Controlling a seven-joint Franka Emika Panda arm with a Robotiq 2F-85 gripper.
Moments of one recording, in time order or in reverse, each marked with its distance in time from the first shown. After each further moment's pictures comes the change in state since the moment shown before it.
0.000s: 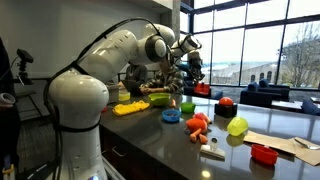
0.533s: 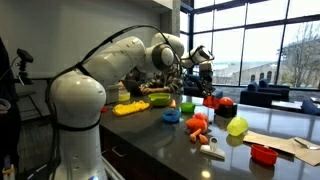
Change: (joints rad) arm -0.105 0.121 -0.017 0.017 -0.006 -0.014 -0.076
